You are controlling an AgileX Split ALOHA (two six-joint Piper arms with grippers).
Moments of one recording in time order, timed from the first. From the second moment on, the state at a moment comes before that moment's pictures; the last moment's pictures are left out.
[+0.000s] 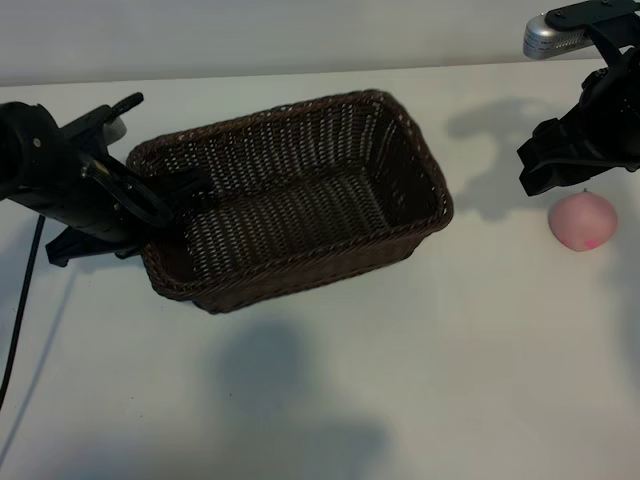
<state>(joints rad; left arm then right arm) -0.24 1.65 -0.91 -0.31 0.48 -0.38 0.13 1.58 -1.21 0.26 0.98 -0.30</state>
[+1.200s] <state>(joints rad) -0.24 1.88 -1.38 -0.31 0.70 -0.10 0.13 1.58 -1.21 0.26 0.99 -0.30</state>
